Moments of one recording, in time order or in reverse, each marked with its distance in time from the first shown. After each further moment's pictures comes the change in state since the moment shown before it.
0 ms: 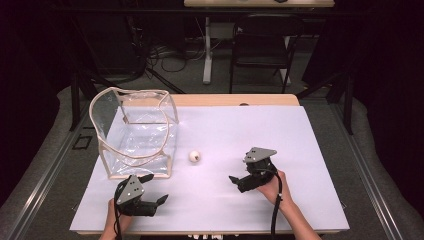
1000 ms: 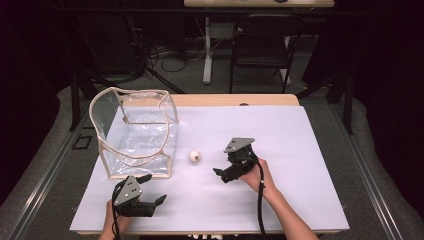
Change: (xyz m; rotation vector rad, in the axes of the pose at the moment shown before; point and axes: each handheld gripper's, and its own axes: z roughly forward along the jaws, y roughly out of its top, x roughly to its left) left arm 0.000 -0.002 -0.004 -0.010 0.010 -0.011; right arm 0.004 0.040 0.041 0.021 0.053 -0.048
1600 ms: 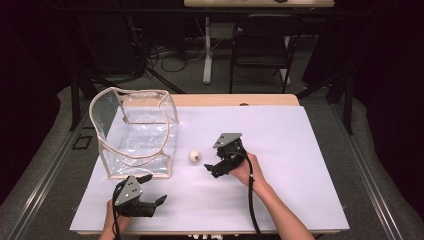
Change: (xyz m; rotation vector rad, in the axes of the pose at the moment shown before) left arm -0.001 0.001 0.000 0.008 -0.003 0.012; right arm 0.002 0.021 0.025 0.013 0.006 -0.023
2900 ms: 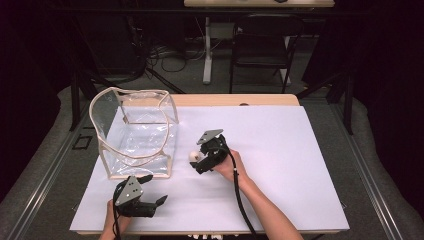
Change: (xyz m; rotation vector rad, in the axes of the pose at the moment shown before) left arm -0.001 0.000 0.001 0.002 -0.007 0.002; right arm 0.006 0.019 0.052 0.022 0.051 0.024
